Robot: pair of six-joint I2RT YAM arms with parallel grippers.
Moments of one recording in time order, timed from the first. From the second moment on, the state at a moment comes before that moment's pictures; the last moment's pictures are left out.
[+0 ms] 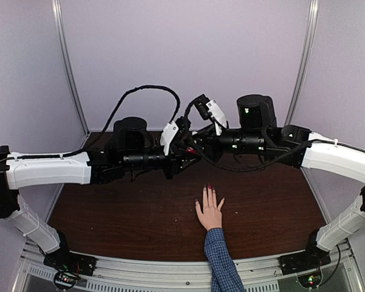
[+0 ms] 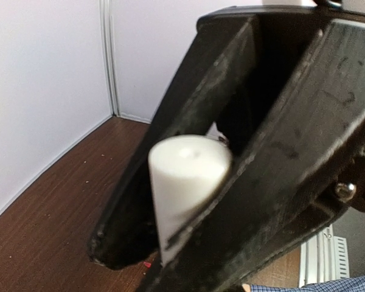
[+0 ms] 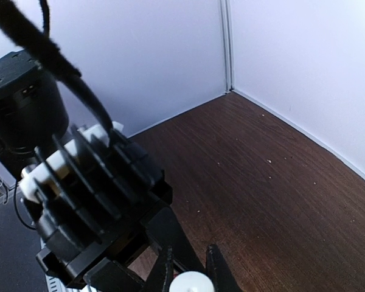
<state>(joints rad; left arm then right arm) -0.98 1.49 1.11 0.19 0.25 -0.01 0.97 1.40 1.32 -0.20 -0.15 0.11</state>
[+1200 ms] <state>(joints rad) -0.95 1.51 1.07 0.16 0.31 0.07 0.97 1.37 1.43 -0.45 -0.07 0.17</state>
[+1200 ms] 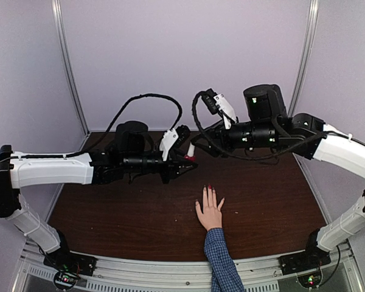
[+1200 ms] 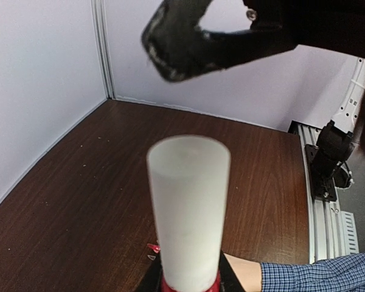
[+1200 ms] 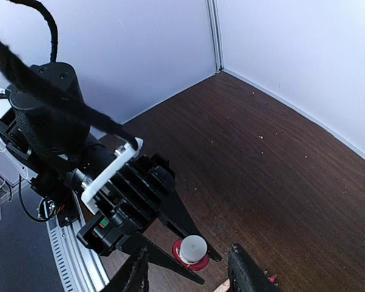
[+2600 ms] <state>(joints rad) -0.96 1.48 1.07 0.16 0.29 0.06 0.93 1.41 1.43 -0.47 -0.12 0.21</state>
